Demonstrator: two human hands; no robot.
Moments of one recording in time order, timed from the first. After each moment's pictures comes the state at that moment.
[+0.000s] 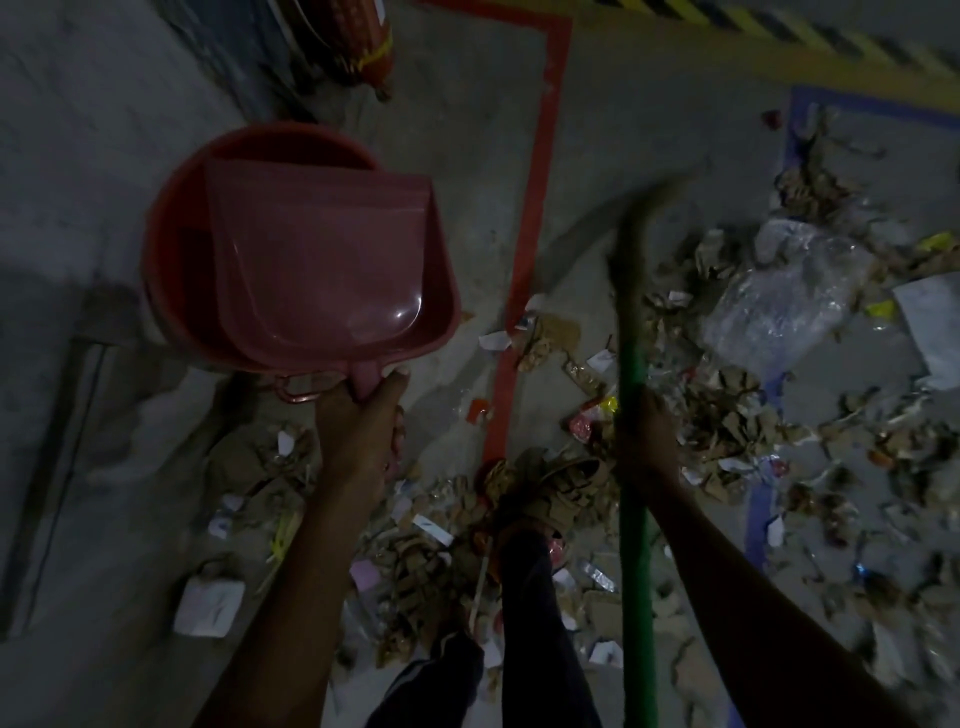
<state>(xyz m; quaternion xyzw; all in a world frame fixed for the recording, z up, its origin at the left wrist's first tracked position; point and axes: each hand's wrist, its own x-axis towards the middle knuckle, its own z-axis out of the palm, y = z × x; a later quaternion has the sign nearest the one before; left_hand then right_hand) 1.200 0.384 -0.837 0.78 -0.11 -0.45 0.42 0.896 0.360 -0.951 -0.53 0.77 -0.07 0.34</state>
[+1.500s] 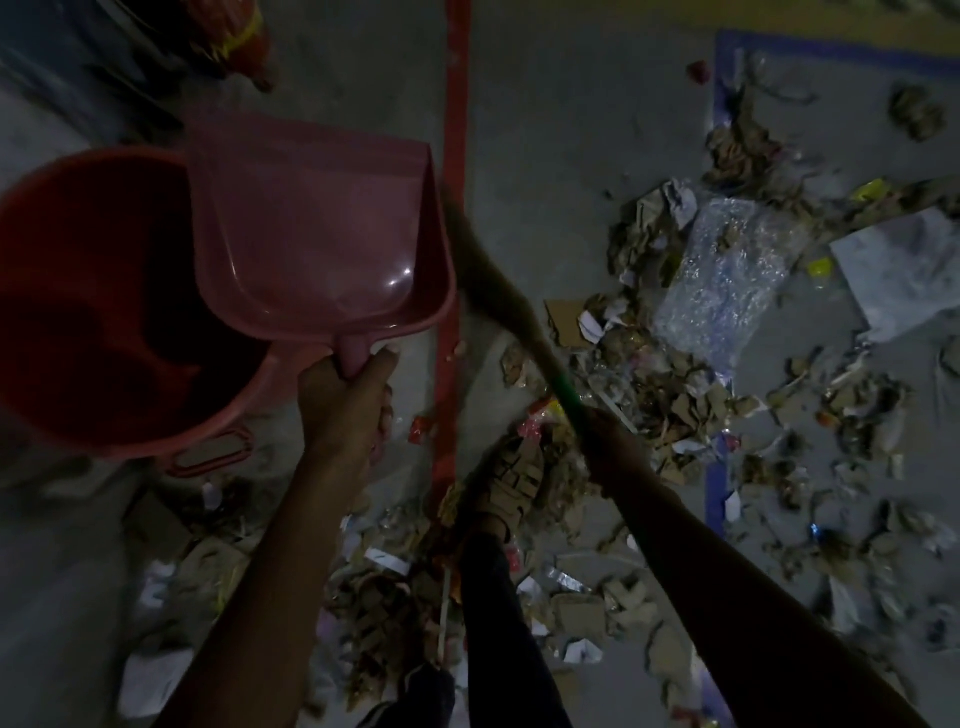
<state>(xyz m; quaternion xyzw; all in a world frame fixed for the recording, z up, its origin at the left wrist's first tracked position) 1.123 0.277 -0.870 0.78 -0.16 -0.50 0.34 0.821 0.329 -0.994 -0.50 0.74 0.05 0.45</state>
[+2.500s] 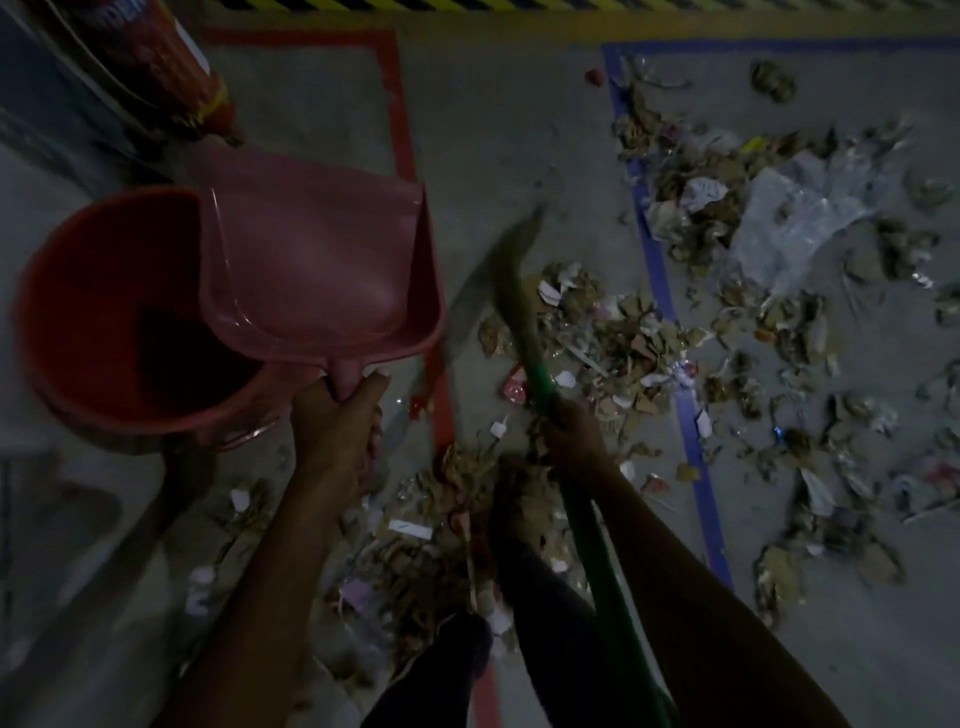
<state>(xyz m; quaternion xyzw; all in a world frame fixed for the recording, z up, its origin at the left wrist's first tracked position) 1.149 0.390 -0.795 0.75 -0.27 -0.51 0.33 0.897 0.443 -0.887 -0.36 0.79 -0.11 0.48</state>
